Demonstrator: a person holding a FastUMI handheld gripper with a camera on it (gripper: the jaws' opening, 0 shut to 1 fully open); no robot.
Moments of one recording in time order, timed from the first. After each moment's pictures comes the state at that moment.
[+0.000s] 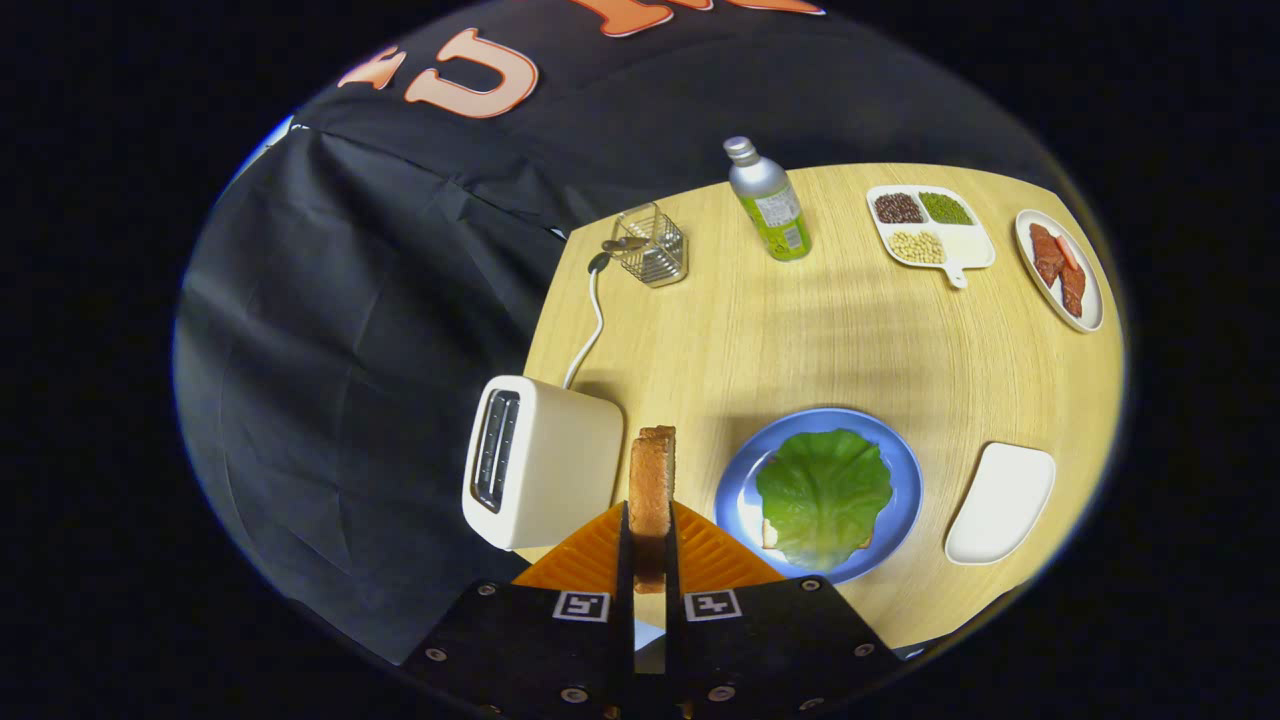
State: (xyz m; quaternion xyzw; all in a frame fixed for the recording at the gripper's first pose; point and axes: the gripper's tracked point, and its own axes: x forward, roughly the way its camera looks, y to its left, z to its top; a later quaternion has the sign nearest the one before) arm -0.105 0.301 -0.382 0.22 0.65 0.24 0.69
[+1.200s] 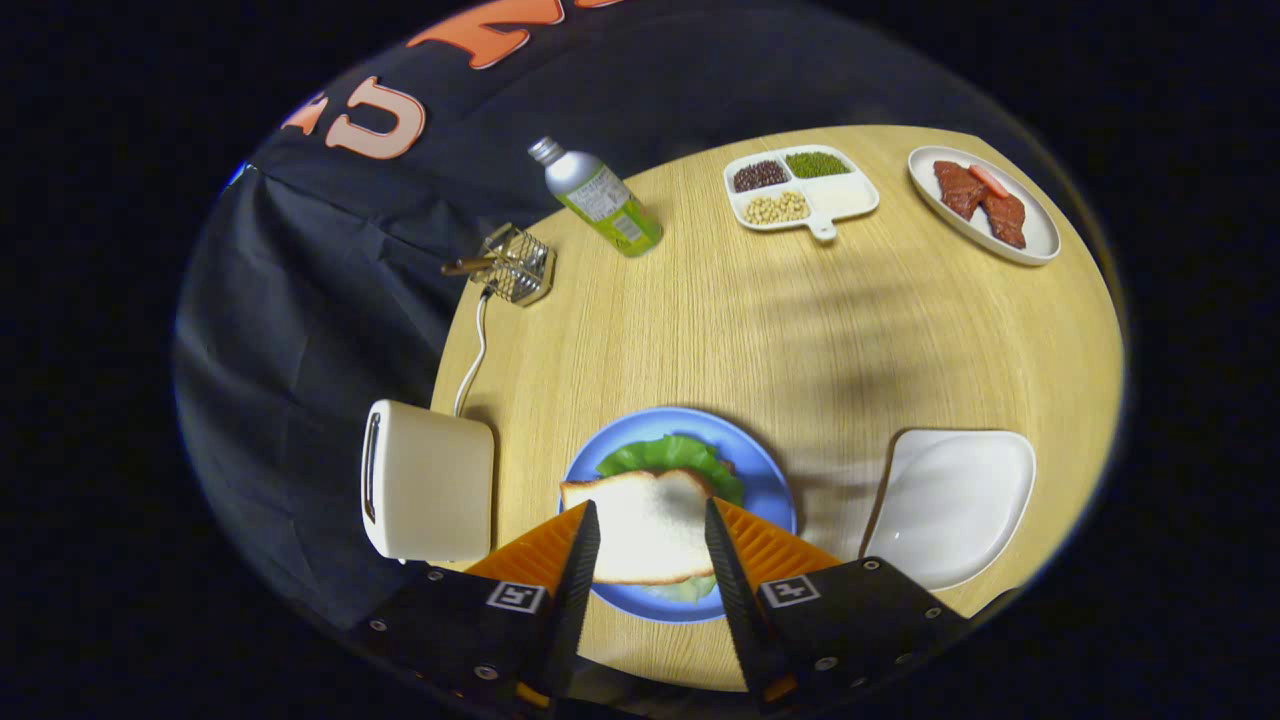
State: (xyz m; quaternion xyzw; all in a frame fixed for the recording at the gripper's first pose) arm -0.098 0.201 -0.469 0.23 0.62 0.16 0.74
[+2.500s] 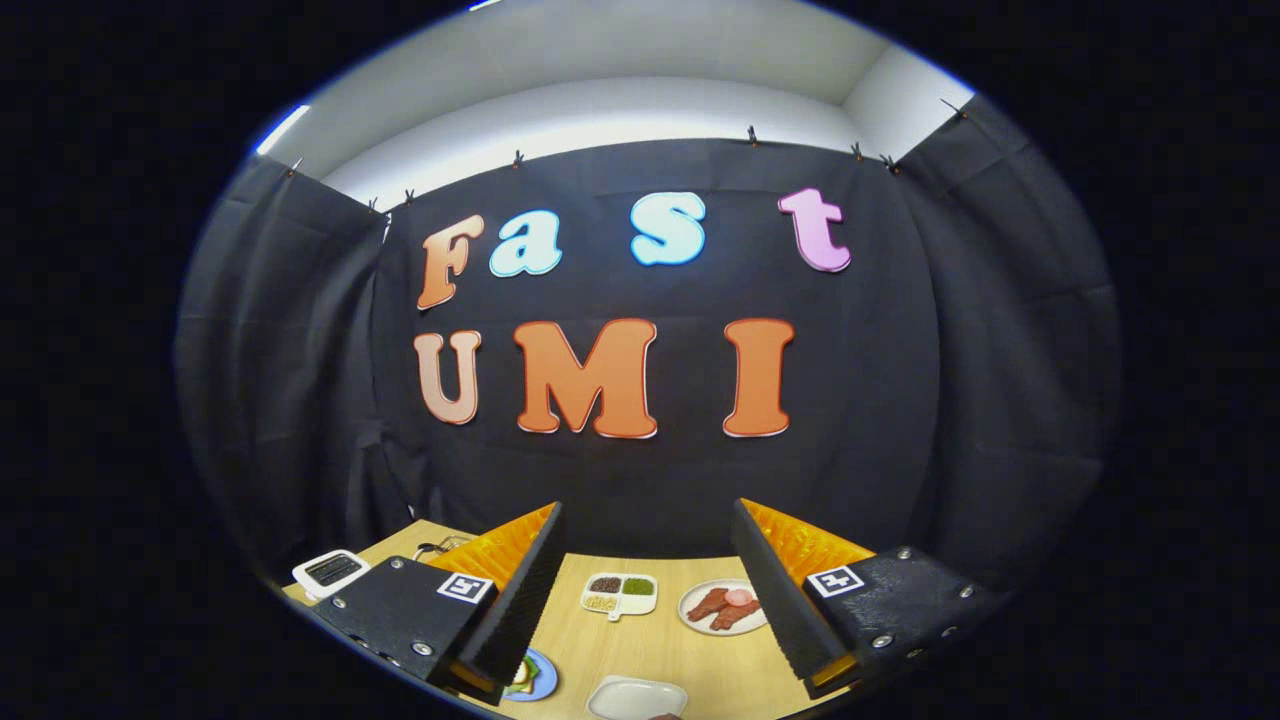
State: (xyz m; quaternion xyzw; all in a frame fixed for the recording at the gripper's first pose) arm -0.043 -0.041 -0.092 0.03 0.11 0.02 0.99
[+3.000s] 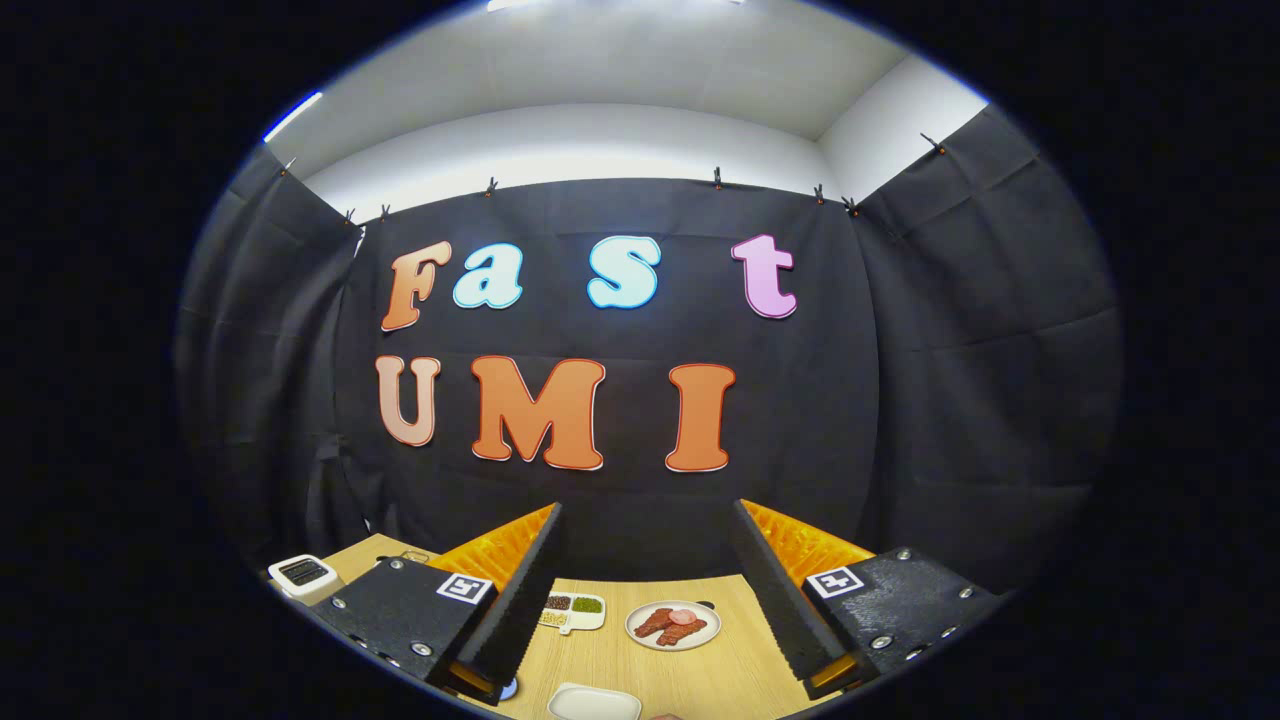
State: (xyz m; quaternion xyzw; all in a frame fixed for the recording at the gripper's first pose) arm -0.075 -0.085 -0.065 0.01 0.07 -0.05 1.00
